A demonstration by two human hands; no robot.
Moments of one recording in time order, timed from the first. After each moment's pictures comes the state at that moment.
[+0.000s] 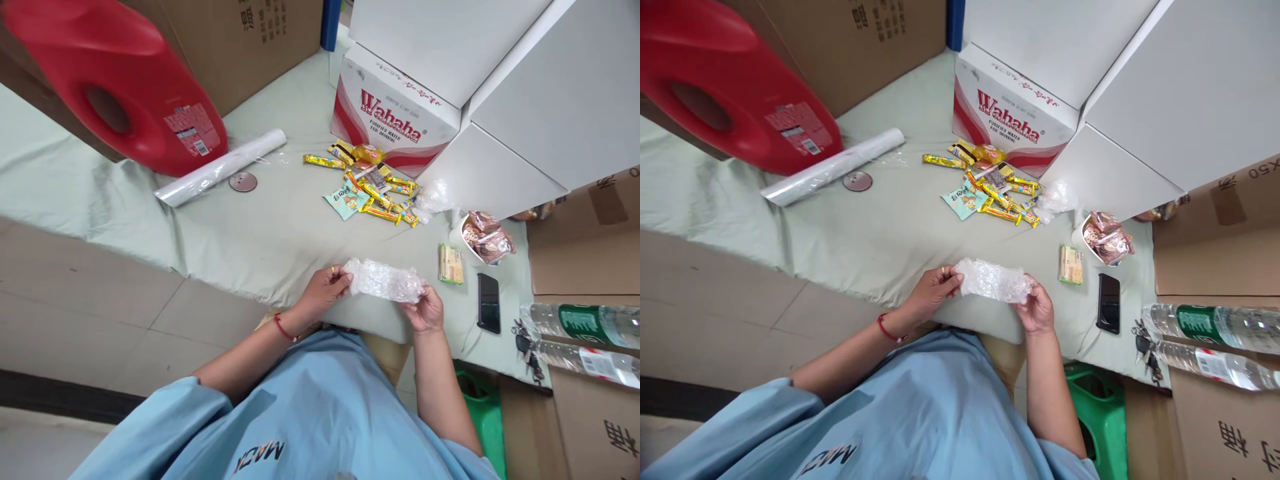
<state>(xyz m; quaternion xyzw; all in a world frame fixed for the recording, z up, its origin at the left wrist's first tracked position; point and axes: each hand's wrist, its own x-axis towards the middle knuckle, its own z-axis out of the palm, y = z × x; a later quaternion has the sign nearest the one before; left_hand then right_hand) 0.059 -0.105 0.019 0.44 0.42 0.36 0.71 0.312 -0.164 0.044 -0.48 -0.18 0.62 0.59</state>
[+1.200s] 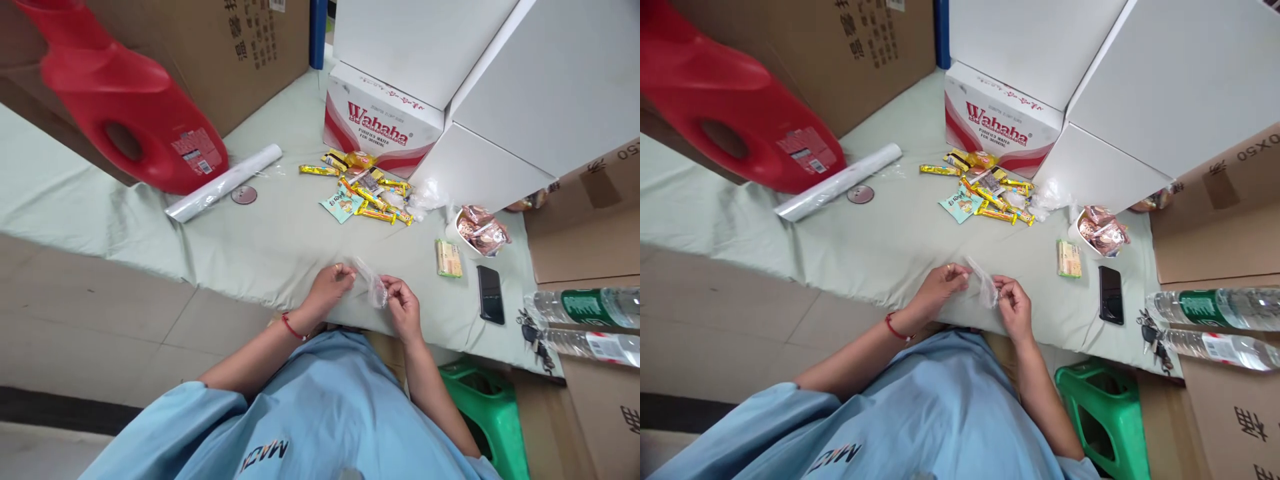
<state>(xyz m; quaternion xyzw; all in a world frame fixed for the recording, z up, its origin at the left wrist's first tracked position) 0.069 -0.103 0.029 0.45 0.46 0.34 0.69 0.259 -0.191 0.024 -0.58 -0.48 0.38 0.54</state>
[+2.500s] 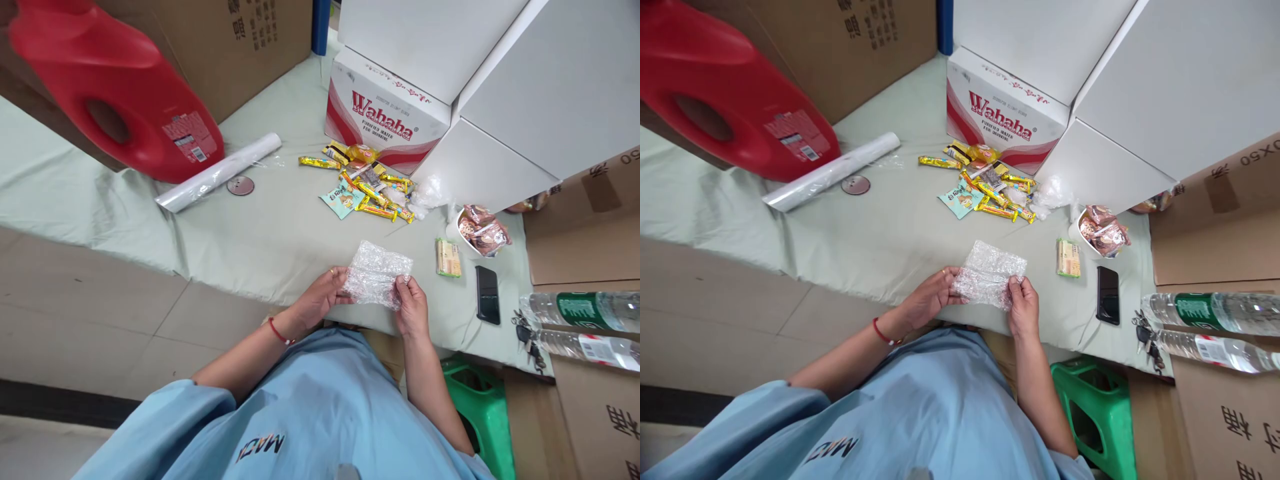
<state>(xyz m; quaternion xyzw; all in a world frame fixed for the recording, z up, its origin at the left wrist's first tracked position) 0.047 -0.119 0.033 0.26 0.31 0.31 0.86 0.259 -0.181 0.034 -0.65 -0.25 0.42 0.58</state>
